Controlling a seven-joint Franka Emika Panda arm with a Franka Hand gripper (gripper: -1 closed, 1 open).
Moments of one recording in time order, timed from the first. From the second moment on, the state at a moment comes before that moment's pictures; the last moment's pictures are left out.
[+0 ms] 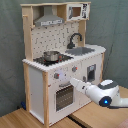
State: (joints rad) arm -0.57 -1.35 1.65 -2.27 -0.31 2.44 -0.01
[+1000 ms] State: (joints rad) arm -0.56 -1.44 1.62 -2.38 -0.31 2.72 0.16
